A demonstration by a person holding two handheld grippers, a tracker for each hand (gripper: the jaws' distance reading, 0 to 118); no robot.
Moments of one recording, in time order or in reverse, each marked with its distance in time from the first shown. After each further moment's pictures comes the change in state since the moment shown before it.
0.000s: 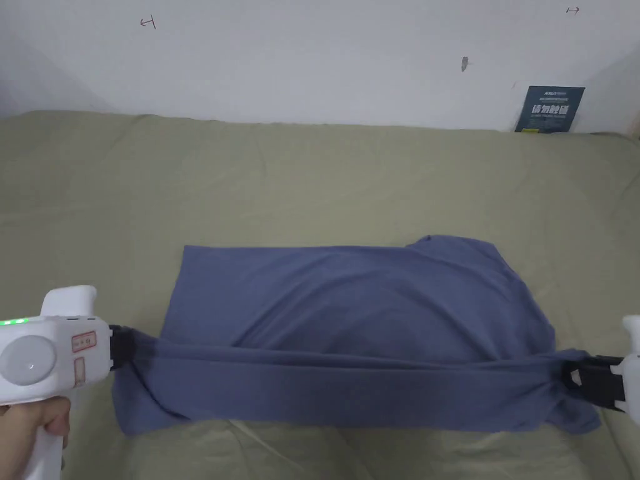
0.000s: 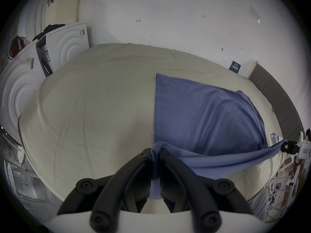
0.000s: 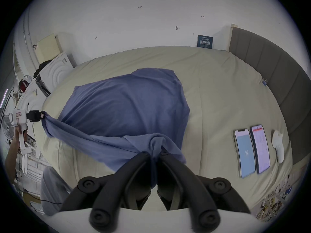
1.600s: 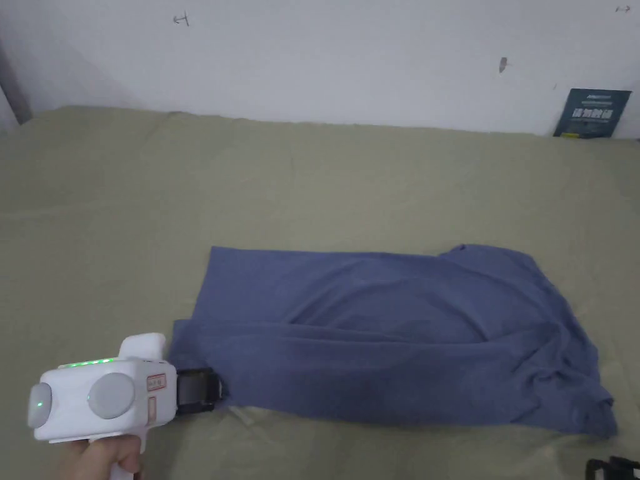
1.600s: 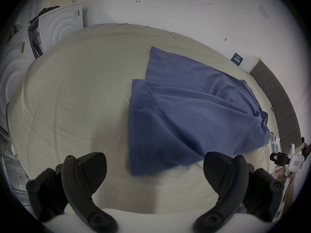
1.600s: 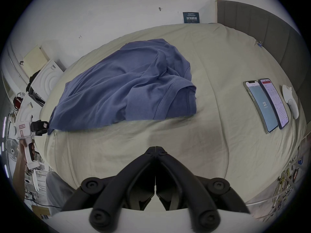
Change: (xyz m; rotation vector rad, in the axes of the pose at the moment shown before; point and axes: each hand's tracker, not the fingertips) left arm 0.005 -0.050 -0.068 -0.168 -0.045 0.062; right arm -0.014 -0.084 -0.030 -0.103 -0.024 -0.199
